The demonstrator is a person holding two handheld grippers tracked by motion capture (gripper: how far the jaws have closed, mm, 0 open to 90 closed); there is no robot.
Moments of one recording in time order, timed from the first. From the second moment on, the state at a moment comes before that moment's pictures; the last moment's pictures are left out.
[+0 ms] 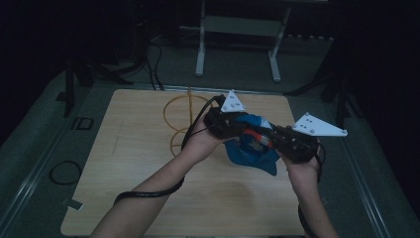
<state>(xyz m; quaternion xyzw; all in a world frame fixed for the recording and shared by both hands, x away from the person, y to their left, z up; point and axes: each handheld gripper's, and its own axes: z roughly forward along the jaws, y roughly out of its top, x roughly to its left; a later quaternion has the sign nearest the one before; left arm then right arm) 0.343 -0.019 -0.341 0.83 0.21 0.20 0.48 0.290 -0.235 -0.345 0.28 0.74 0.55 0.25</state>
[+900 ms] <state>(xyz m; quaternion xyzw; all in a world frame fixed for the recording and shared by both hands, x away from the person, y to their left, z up) 0.328 -0.005 -0.332 0.77 0.14 0.30 0.55 0.241 -0.241 -0.344 0.24 0.74 0.59 0.23</state>
